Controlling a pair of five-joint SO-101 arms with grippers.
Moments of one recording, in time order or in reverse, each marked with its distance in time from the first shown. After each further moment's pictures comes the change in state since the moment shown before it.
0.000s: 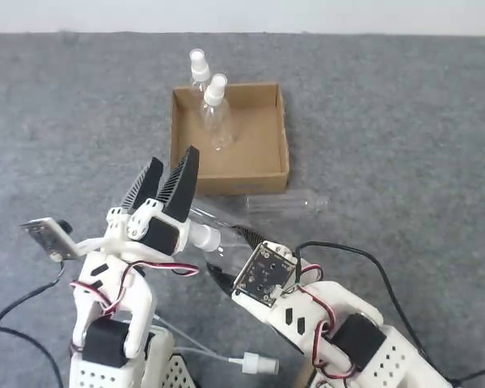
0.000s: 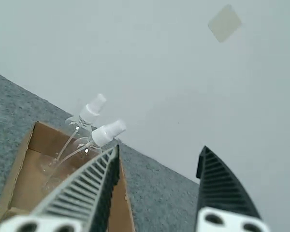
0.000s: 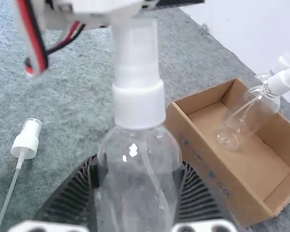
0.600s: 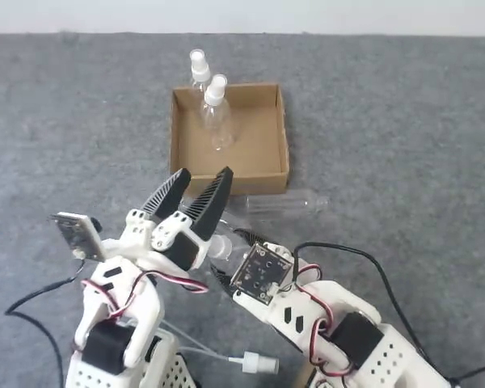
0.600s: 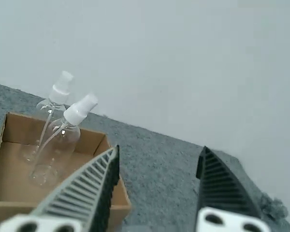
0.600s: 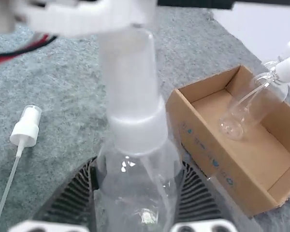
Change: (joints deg) left arm 9.4 -0.2 -2.1 5.7 -9.2; right arm 0.0 0.1 0.7 1.1 0.0
